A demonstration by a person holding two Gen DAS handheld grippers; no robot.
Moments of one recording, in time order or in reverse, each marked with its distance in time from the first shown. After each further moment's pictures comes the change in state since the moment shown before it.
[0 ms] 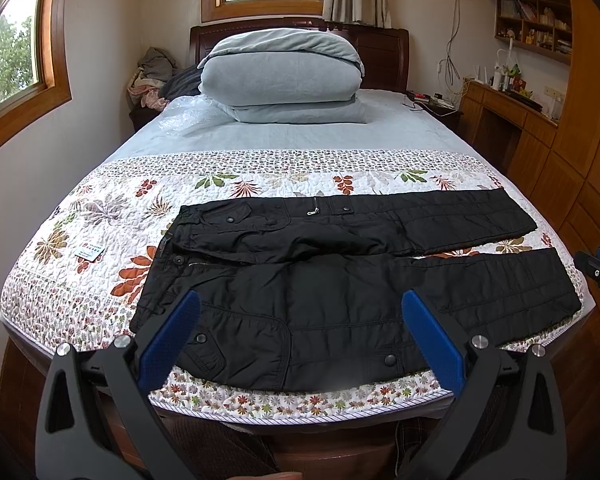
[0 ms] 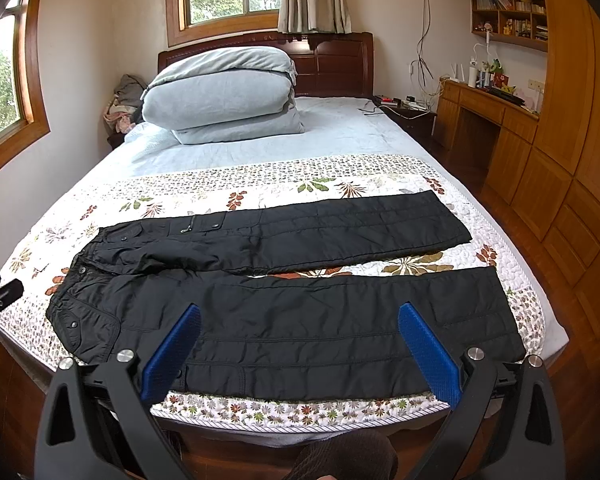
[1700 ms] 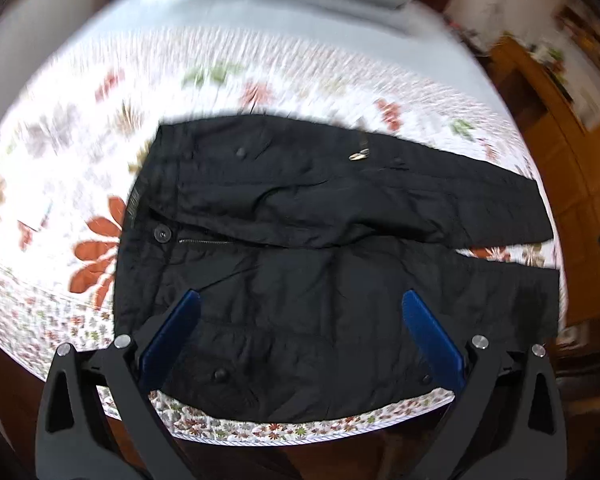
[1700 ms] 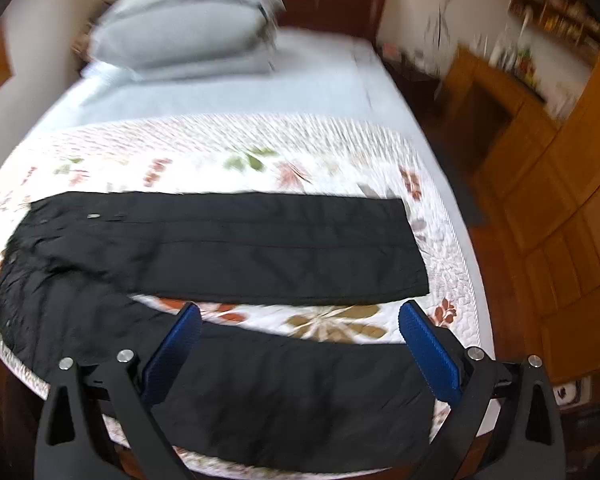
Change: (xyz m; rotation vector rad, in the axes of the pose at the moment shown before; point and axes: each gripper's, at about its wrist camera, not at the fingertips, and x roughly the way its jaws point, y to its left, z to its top) left arm 0.212 0.131 0.096 -0.199 0.549 -0.151; right arm 0.203 -0.146 0.183 -0.108 0.412 -0.111
